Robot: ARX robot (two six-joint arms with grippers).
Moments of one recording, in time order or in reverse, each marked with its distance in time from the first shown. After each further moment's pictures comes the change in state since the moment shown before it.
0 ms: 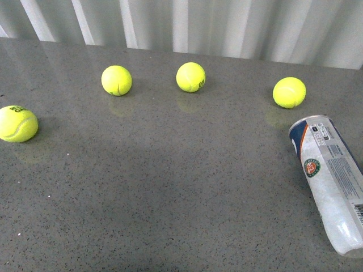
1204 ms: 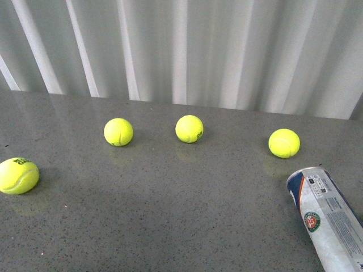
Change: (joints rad) left arm 0.000 0.000 0.000 0.000 0.000 0.000; right arm 0.000 0.000 0.000 0.000 0.000 0.000
